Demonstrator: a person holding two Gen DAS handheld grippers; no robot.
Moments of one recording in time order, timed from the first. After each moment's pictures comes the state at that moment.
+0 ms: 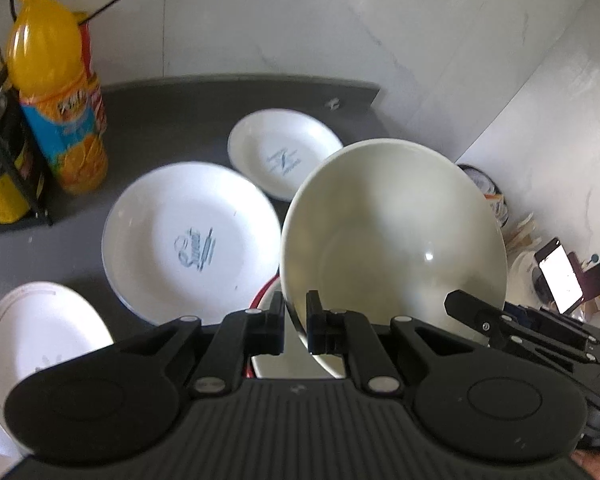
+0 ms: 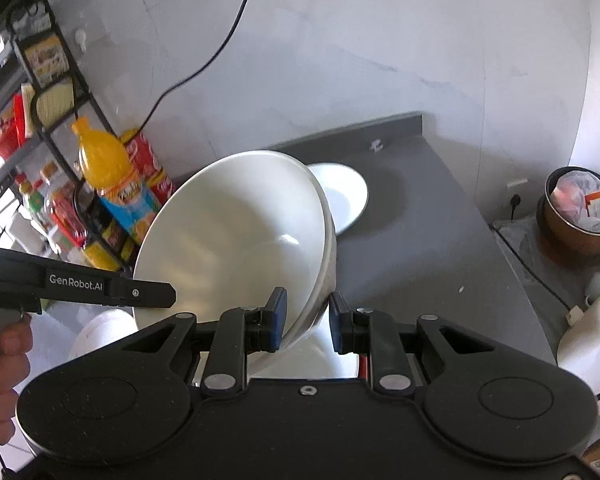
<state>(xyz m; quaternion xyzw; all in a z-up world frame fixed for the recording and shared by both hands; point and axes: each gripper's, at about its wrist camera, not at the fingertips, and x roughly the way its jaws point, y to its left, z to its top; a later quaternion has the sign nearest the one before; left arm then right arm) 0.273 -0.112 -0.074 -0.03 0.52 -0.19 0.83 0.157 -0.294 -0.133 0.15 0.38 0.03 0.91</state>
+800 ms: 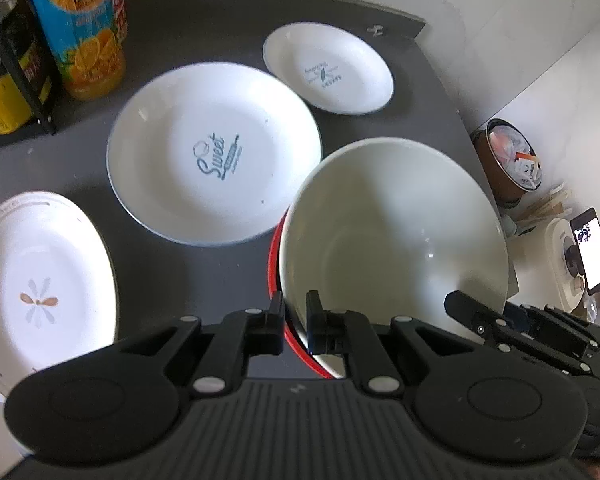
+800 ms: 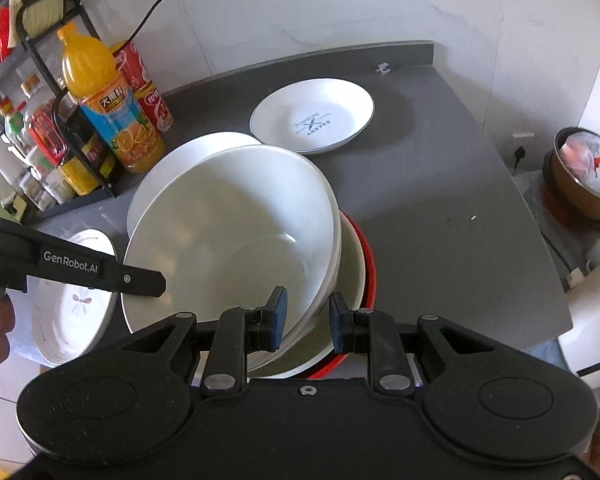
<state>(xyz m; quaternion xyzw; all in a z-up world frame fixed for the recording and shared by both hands) 0.264 -0.100 -0.133 -0.03 0.60 -0.15 0.79 0.157 -0.271 -0.183 0.11 0.46 0.04 0.88</state>
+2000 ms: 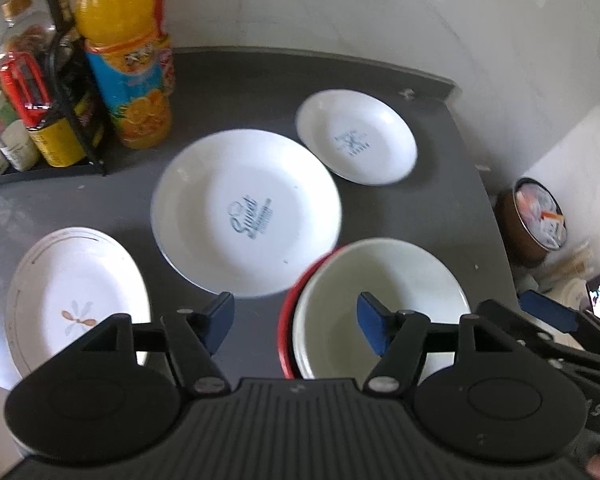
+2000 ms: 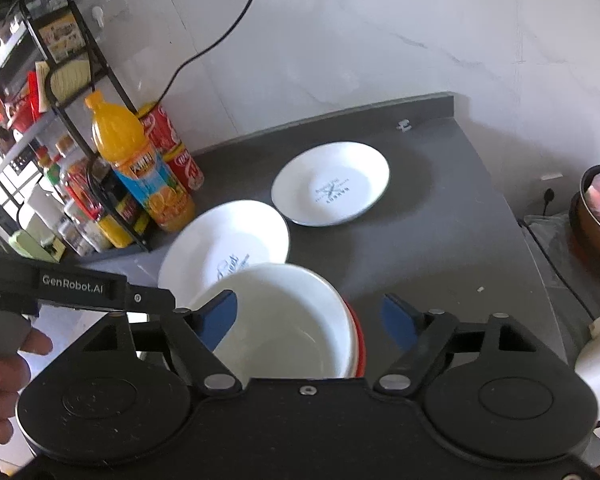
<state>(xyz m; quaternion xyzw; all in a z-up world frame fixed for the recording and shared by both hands) 0.266 -0.101 -0.084 -0.04 0.54 -0.07 0.84 0.182 -0.320 -0.147 0.15 0.39 0.10 0.90</state>
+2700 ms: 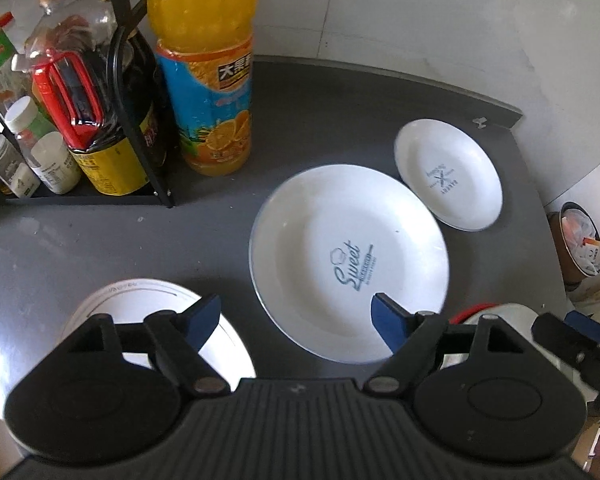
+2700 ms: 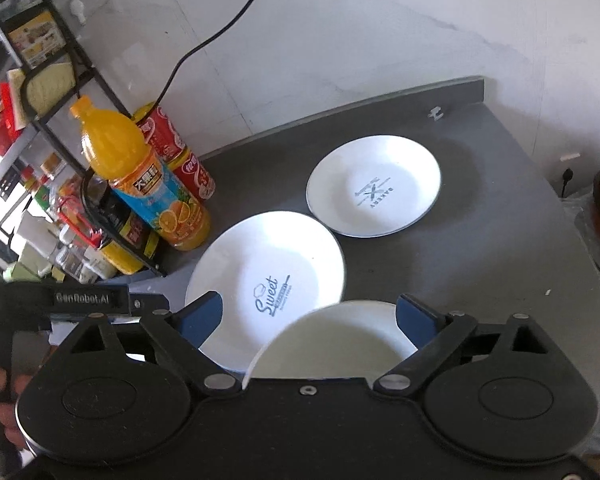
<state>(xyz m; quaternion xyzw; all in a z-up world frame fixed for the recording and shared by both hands) 0.334 -0.018 -0.106 -0.04 0.55 -0.04 0.83 0.239 -0.251 -0.147 0.18 0.42 0.07 0.89</state>
